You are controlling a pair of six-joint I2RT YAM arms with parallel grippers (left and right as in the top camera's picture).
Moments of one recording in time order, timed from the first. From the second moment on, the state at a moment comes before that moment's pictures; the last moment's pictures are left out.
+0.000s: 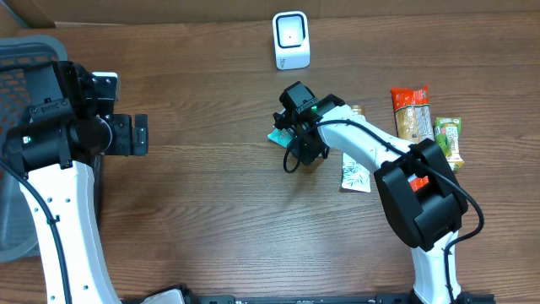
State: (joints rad) left arm 0.28 1.39 1.56 -1.22 -0.01 0.27; right arm 0.58 2.14 1.55 -0.82 0.03 -0.24
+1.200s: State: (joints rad) left arm 0.28 1.39 1.56 -1.22 -0.01 0.27; right arm 0.27 2.15 1.97 -1.59 -1.34 -0.31
